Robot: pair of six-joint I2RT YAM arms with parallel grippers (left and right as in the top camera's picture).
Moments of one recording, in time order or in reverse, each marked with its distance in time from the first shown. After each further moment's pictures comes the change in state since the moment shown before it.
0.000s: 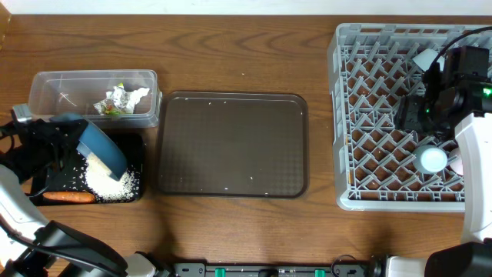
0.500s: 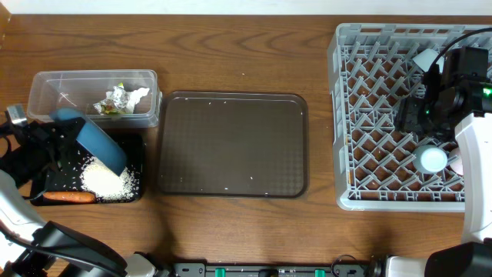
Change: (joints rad) left arm 0.034 0.000 -0.002 -0.031 0.117 0.083; right arm 0.000 0.000 0.000 -0.020 0.003 0.000
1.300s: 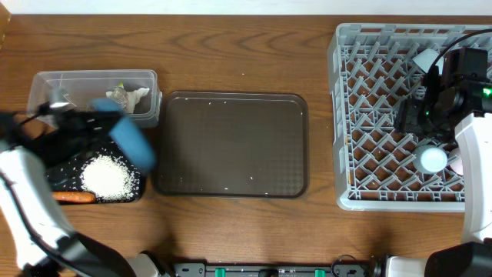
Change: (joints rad) left arm -0.306 -0.093 -0.001 -0.060 -0.028 0.008; right arm 0.000 0.000 0.000 -0.014 0.000 0.000
